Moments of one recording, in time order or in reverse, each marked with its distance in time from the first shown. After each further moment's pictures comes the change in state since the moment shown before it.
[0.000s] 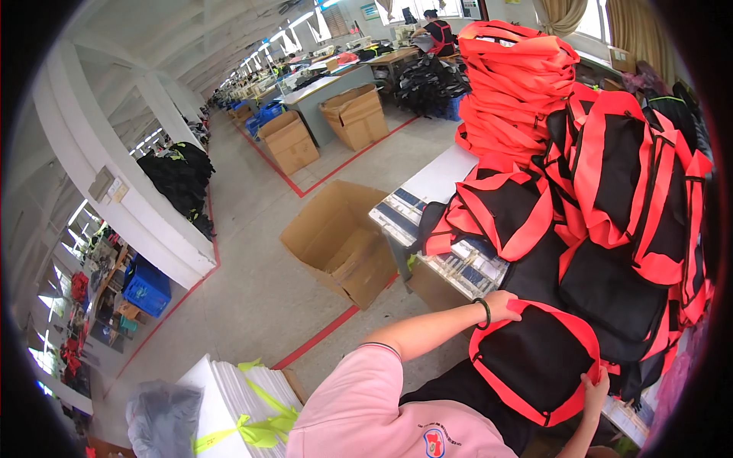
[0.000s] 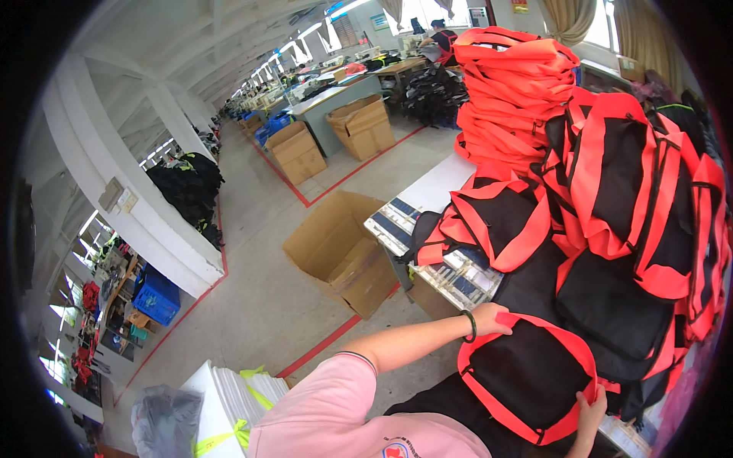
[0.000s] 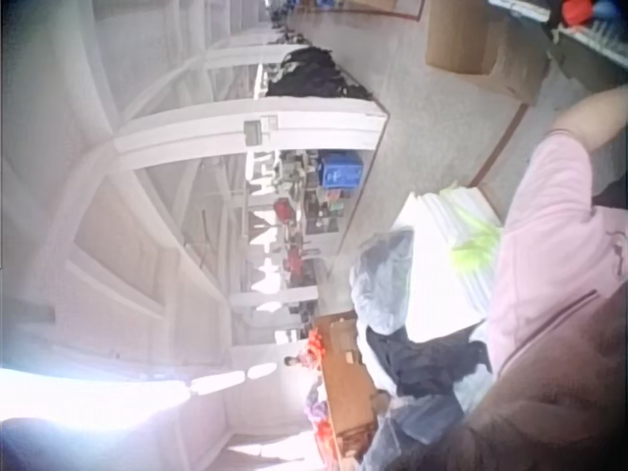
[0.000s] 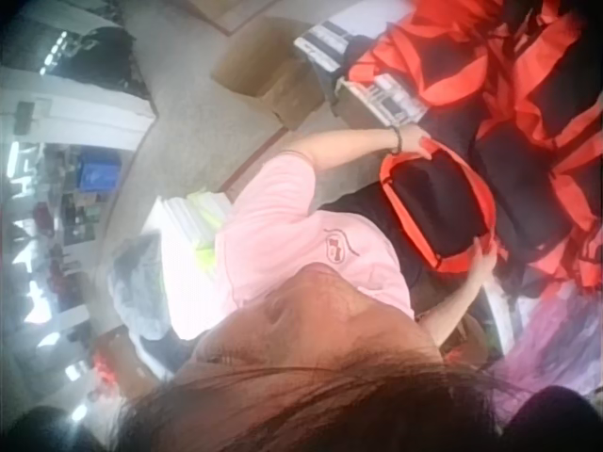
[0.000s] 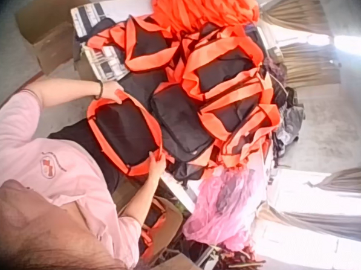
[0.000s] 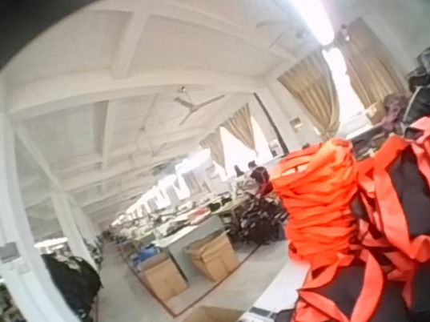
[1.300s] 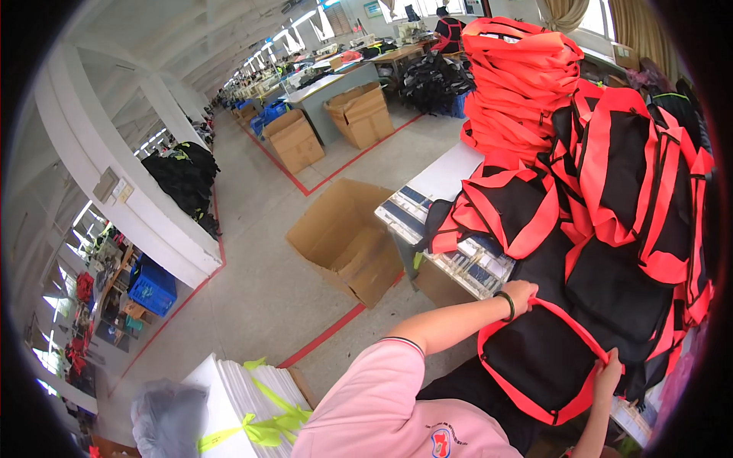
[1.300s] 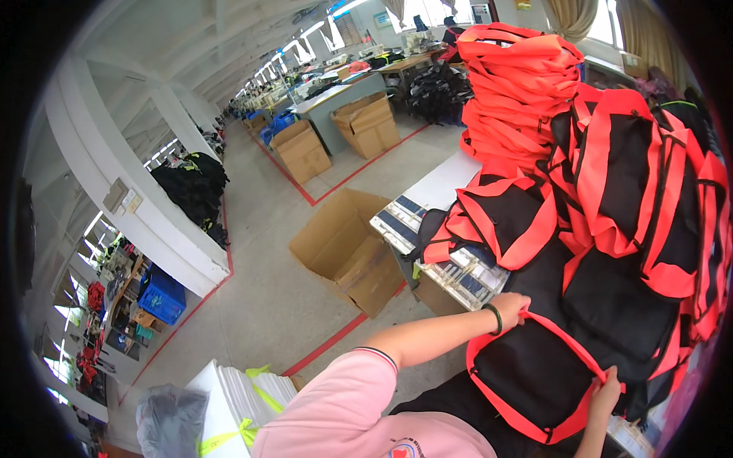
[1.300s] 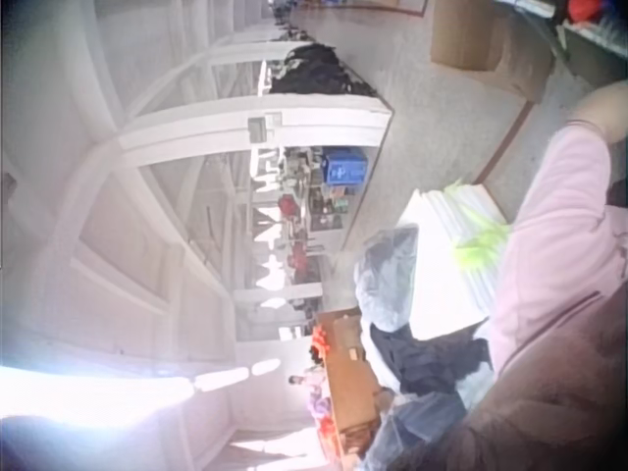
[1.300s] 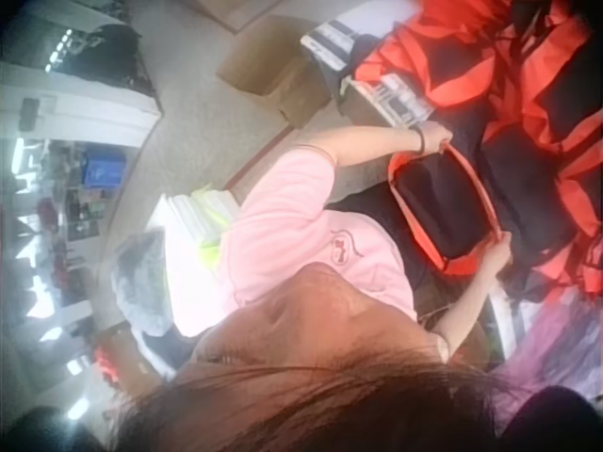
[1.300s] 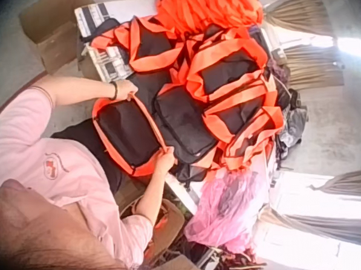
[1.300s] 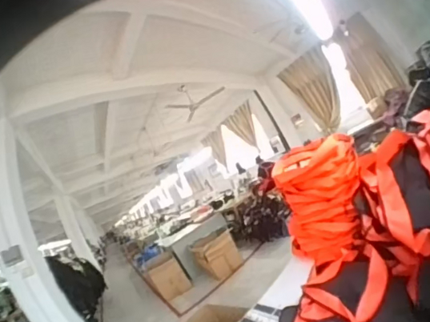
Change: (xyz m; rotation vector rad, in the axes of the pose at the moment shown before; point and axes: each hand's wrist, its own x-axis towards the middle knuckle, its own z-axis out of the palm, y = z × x) left_hand 0.026 0.020 0.009 0.191 0.139 0.040; right_hand 0.031 -0.027 0.003 -0.437 0.078 -0.159
